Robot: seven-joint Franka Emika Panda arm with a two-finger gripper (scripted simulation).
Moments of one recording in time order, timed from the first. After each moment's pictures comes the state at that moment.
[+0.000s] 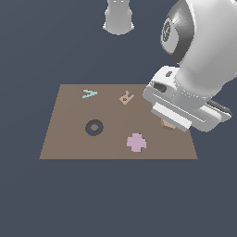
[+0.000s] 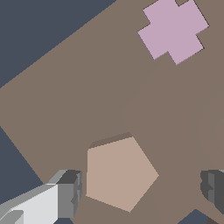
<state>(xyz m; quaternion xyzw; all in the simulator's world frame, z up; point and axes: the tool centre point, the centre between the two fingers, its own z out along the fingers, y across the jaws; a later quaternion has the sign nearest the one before) 0.020 0.163 0.057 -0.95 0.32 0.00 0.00</state>
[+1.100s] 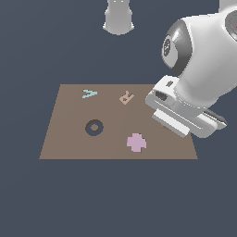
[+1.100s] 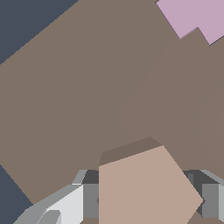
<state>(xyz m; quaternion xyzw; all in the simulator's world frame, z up) 0.027 0.173 0.031 -0.94 0.34 0.00 0.00</state>
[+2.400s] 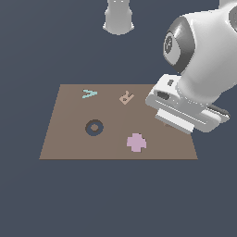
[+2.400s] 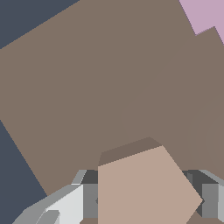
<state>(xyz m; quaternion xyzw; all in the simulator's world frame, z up) 0.019 0.179 0.034 -0.96 0.27 0.00 0.00</state>
